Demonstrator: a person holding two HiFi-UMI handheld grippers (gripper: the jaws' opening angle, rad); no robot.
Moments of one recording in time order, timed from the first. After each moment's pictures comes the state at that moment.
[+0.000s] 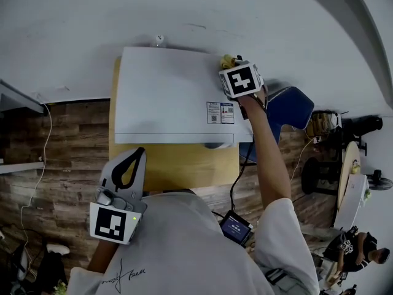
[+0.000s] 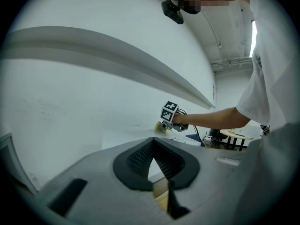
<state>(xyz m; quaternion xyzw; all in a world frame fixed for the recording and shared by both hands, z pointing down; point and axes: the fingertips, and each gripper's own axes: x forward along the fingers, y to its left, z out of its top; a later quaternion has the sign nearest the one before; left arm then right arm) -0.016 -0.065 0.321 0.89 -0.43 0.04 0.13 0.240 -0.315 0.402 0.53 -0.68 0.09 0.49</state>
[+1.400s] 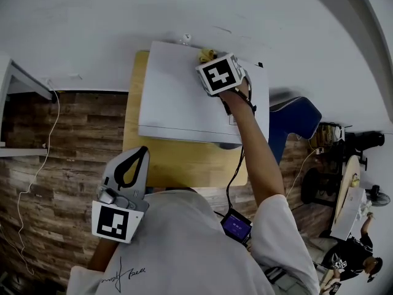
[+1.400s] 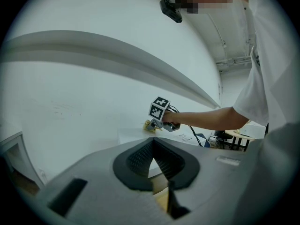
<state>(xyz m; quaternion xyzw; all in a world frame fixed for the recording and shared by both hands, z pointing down) -0.073 -0.052 0.326 0.87 -0.47 0.04 0.13 0.076 -0.320 0.404 0.46 -0.74 0.05 0.49</state>
